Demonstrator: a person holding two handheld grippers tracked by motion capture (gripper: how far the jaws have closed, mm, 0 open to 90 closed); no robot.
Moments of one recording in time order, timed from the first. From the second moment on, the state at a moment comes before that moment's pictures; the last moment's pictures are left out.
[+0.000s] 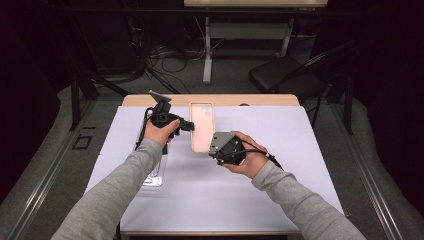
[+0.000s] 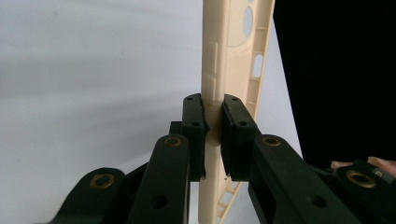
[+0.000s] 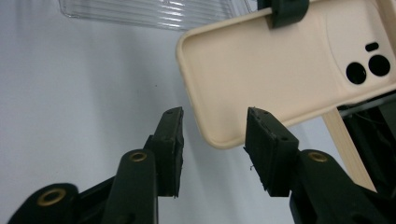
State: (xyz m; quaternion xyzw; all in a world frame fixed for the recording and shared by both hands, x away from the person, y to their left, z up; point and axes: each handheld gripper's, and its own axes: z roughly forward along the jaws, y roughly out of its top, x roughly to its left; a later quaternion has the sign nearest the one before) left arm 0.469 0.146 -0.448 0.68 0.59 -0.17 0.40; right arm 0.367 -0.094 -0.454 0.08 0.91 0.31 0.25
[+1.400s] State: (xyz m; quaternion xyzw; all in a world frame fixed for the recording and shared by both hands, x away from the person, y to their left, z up) left arm 0.427 0.162 -0.442 0.68 0.51 -0.08 0.52; right arm 0.385 -0.135 -0.449 0.27 0.85 0.42 0.19
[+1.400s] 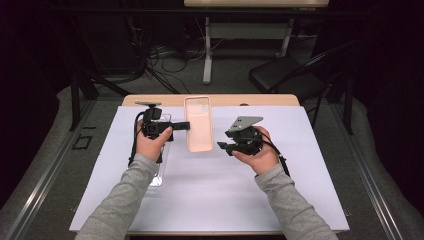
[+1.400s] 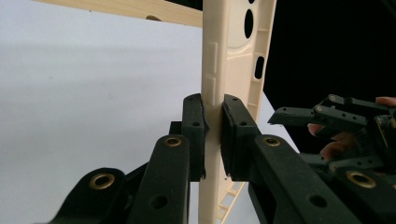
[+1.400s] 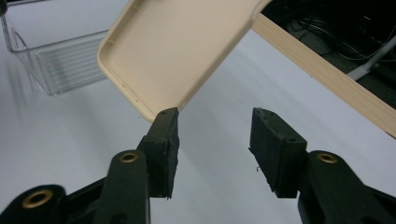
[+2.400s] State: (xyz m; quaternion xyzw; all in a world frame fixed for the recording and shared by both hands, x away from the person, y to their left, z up) left arm 0.392 0.172 -0.454 0.69 0.48 -0.04 0.54; right arm 0.374 -0.145 -0.449 0.33 0.80 0.49 0.13
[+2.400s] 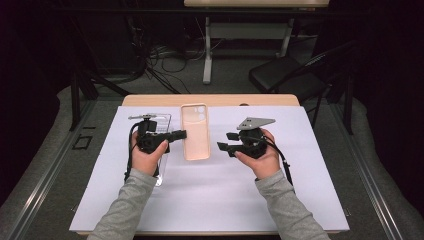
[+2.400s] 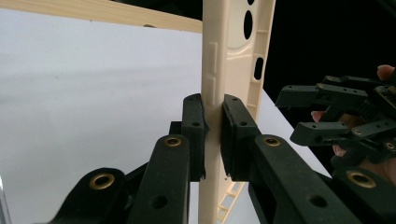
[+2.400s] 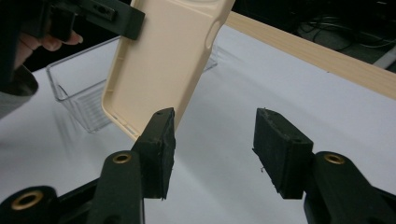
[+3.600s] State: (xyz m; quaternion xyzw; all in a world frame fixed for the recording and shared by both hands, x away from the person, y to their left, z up) left arm 0.374 0.149 -0.466 0.71 0.45 -0.06 0.54; right arm 0.369 -0.151 -0.461 0.39 0.76 0.51 0.03
